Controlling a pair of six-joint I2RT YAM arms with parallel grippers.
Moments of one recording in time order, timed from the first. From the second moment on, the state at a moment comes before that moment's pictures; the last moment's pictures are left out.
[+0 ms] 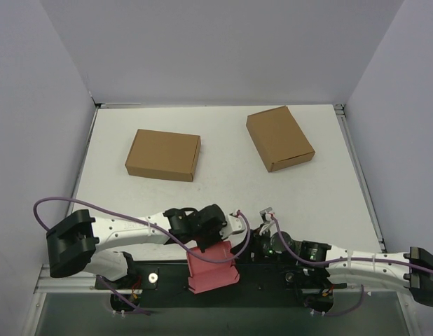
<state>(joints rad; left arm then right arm) -1.21 1.37 0.77 -0.40 0.05 0.04 1.24 0.70 0.05 0.21 0.16 0.82</state>
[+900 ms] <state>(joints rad) -1.03 1.42 0.78 -0.33 -0.11 -0.02 0.59 0.97 0.38 -0.14 -0.33 0.72</state>
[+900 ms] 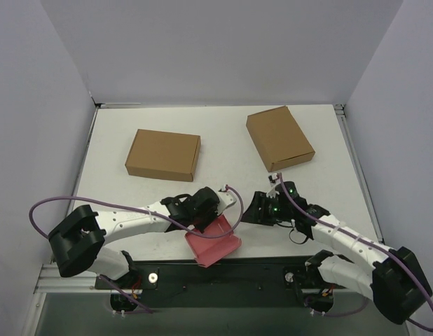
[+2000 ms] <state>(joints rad) -1.09 1.49 0.79 -0.27 -0.17 -0.09 0.42 1.38 0.51 -0.15 -0.71 0.62</state>
